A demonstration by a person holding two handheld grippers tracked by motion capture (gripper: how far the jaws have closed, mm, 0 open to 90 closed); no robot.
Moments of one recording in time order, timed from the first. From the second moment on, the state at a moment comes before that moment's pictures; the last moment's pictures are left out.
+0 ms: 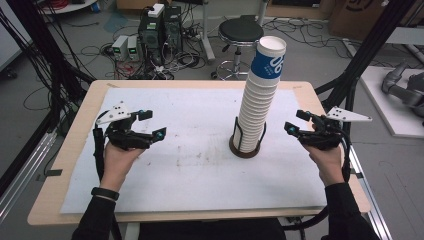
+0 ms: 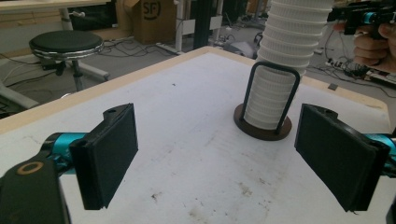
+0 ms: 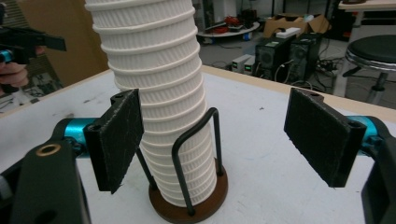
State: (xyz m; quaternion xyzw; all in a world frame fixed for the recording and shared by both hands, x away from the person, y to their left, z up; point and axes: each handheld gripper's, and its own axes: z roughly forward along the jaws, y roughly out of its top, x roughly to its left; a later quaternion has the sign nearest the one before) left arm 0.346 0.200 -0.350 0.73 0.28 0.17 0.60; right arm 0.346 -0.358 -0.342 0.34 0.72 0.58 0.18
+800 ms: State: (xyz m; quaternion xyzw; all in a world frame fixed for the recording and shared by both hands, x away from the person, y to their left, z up) left arm 0.346 0.198 -0.346 0.73 0.27 0.16 0.60; right arm 0.337 -0.355 -0.325 0.31 0.72 0.60 0.18
